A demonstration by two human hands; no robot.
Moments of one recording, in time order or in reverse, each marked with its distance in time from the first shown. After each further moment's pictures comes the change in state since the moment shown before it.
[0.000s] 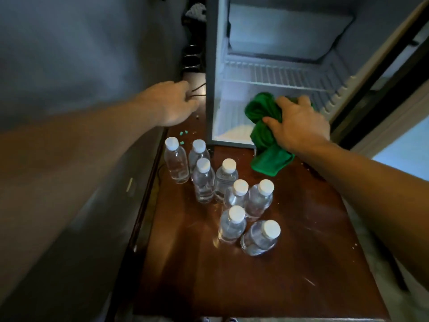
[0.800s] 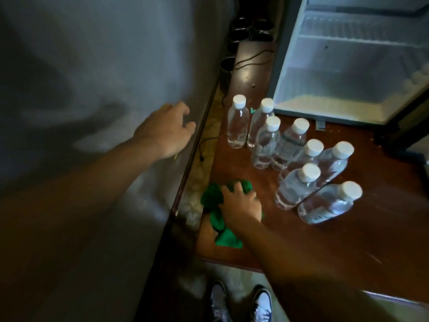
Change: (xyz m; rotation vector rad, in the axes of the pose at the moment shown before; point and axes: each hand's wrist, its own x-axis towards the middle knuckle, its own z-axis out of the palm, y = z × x) left_hand -0.141 -0.128 0.071 -0.128 0.057 -0.240; right_hand -0.210 -0.159 0.191 0.010 -0.619 -0.240
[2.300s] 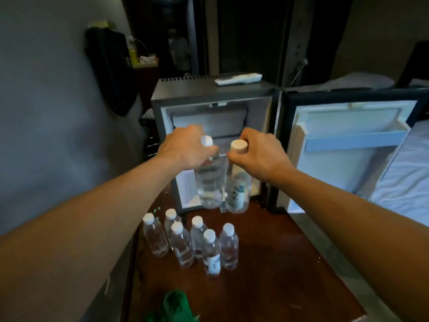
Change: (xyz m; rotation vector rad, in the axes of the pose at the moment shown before) left_hand 0.010 0.296 -0.121 -0.051 0.131 0.554; right_hand -0.127 0.168 -0.328 0.323 0.934 0.078
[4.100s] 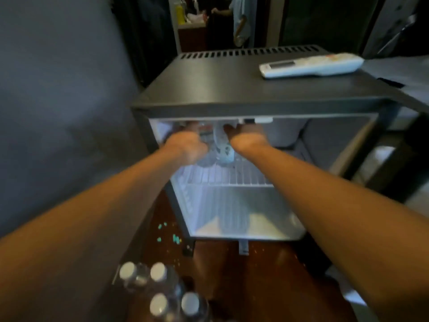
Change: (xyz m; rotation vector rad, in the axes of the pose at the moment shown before) left_hand 0.215 -0.078 0.070 -0.030 -0.126 -0.445; right_hand 0.286 0.055 0.167 0.091 -0.373 0.150
